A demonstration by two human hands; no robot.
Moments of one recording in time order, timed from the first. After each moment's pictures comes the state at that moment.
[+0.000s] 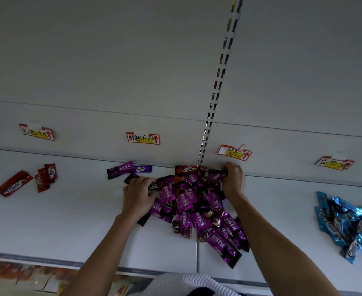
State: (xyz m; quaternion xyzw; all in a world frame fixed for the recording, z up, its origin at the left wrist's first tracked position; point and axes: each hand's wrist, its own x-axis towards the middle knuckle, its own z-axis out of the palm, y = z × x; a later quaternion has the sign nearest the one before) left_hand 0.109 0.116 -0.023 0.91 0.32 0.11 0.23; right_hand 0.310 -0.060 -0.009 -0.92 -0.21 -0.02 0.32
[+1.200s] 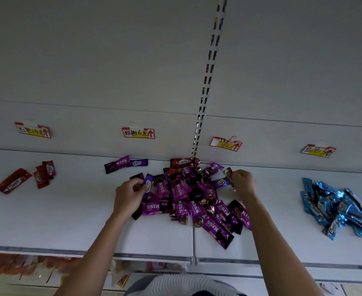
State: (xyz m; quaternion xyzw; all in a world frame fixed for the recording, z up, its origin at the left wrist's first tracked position) left_hand 0.080 0.105 -0.006 0.82 0.36 0.17 0.40; right_hand 0.287 -0.113 0.012 -0.88 -0.02 0.15 0.45
